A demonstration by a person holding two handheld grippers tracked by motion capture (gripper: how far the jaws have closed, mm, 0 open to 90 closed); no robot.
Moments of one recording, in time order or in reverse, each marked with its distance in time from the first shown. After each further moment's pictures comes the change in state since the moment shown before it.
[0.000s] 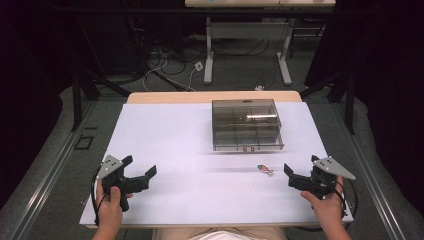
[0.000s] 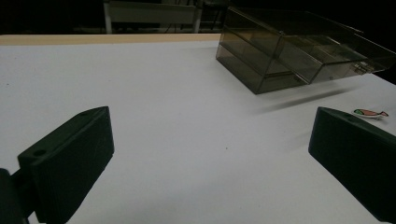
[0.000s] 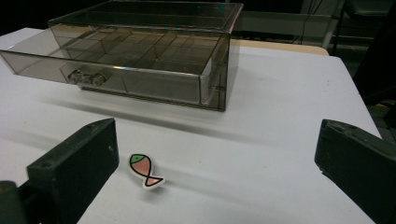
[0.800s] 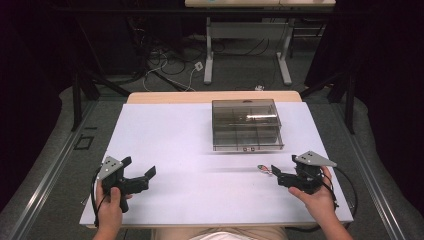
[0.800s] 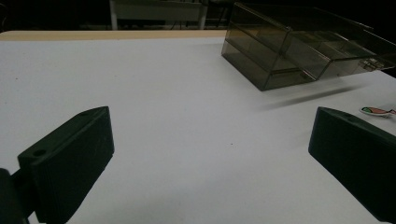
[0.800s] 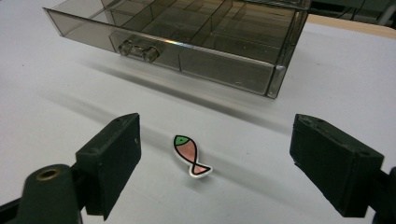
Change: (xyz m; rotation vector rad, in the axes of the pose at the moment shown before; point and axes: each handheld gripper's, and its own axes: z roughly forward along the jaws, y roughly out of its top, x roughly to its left) left arm 0.000 -0.002 -0.001 0.011 0.021 -0.002; right arm 0.025 0.015 0.019 0.163 0.137 -0.079
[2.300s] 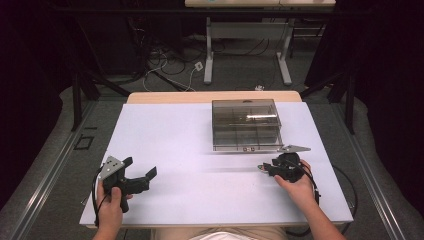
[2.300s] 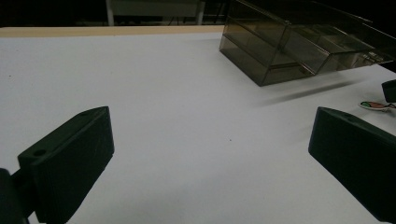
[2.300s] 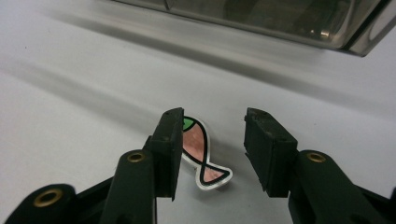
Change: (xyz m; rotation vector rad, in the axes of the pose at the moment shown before) left arm -0.001 -0.001 0.003 0.018 -0.013 0.004; right arm -0.003 -0.007 0.065 0.241 0.044 0.073
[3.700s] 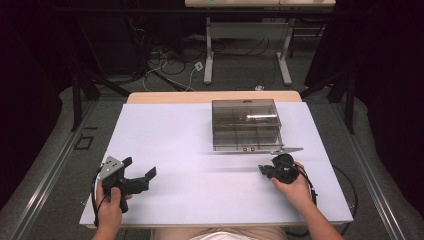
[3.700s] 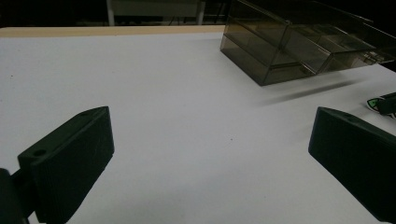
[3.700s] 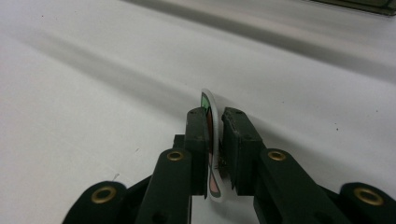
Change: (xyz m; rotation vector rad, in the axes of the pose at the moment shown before) left arm 0.001 -0.001 -0.001 -0.002 0.002 -0.003; right arm 0.008 -0.004 0.012 0.103 0.084 0.005
